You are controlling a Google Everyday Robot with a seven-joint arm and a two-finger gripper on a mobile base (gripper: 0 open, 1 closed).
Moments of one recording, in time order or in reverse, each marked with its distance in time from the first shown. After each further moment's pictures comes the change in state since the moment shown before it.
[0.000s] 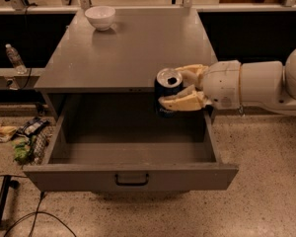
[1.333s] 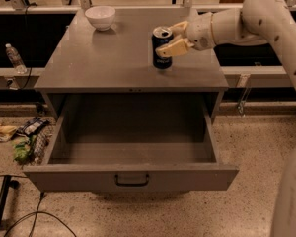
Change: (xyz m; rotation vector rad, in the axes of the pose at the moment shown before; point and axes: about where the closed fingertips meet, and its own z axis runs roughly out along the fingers) arm 0.029 -0.193 0.076 -0.026 0.059 0.005
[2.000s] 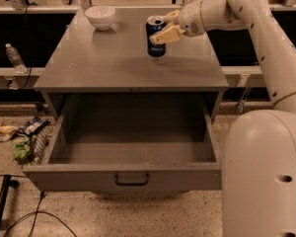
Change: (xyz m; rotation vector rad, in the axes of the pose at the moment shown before) arm -0.011 -0.053 0.035 -0.023 -0.005 0.019
